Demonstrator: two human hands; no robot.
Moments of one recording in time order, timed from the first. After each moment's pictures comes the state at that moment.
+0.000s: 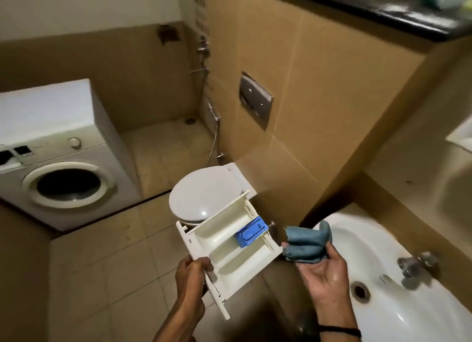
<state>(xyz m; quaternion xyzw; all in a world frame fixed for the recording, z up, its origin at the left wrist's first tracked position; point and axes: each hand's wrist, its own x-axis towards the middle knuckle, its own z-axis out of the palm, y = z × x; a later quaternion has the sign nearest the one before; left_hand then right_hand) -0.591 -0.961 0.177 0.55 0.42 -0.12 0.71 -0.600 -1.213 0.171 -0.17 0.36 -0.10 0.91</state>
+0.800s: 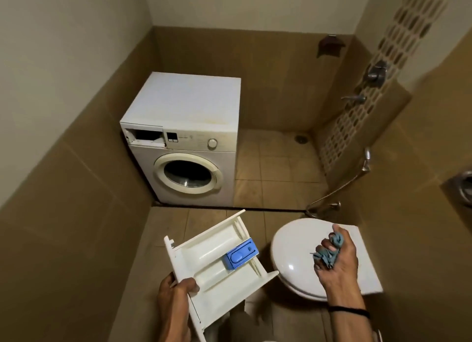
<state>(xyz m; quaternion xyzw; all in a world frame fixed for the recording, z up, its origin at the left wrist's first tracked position) -0.448 -0.585 0.151 0.42 0.60 0.12 0.67 -0.262 -0.819 0.162 -0.44 0.36 0.14 0.81</state>
